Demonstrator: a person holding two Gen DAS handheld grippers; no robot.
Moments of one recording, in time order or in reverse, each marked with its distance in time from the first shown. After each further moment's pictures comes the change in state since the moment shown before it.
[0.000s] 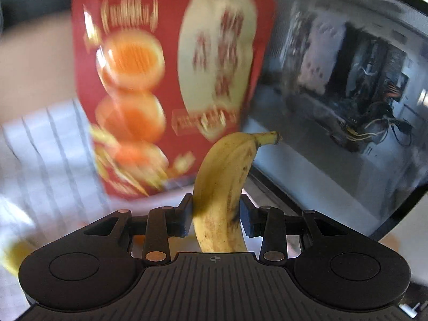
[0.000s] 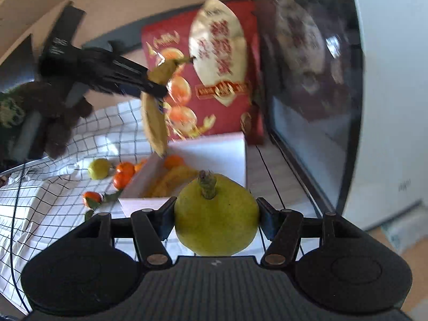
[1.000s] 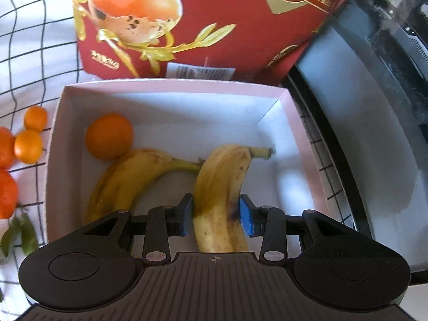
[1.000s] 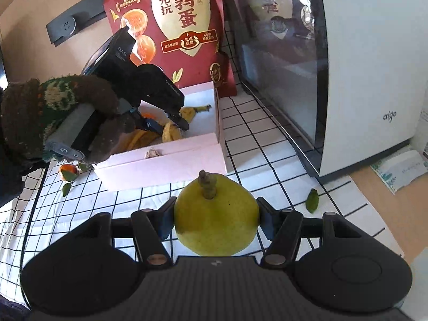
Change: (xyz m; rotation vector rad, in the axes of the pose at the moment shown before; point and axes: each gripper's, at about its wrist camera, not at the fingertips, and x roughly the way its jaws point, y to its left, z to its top) left arm 0.130 0.019 -0.043 -0.295 0.331 0.128; right arm 0.015 -0.014 -0.034 0.096 0.148 -0.080
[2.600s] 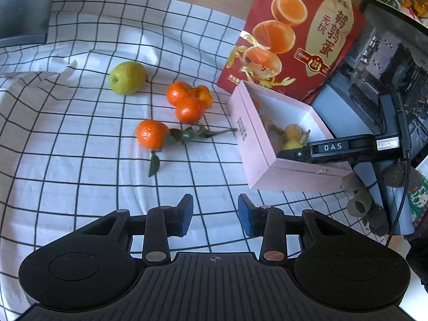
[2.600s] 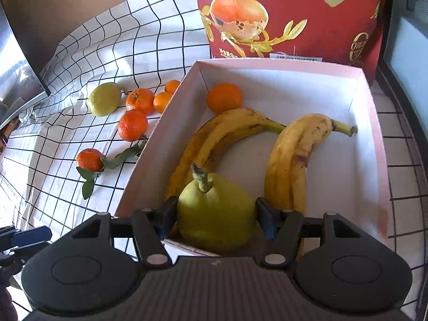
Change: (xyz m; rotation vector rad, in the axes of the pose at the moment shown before) left arm -0.183 0.161 -0.216 -0.085 -0.352 -0.041; right arm 0.165 0.100 0.106 -0.228 0.393 0.240
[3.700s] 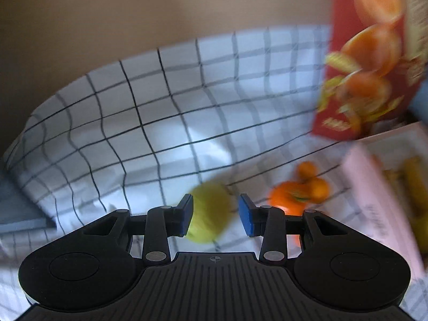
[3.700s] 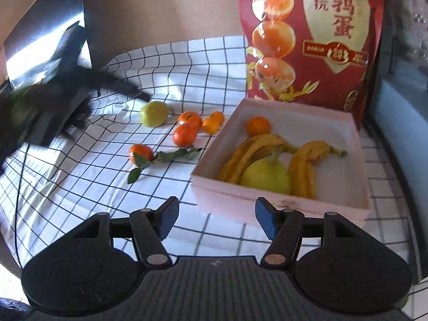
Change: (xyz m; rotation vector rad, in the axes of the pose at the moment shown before) left arm 0.128 0.044 0.195 0.359 0.113 0.347; right arm -0.072 0.060 -0.083 -0.154 -0.274 -0.030
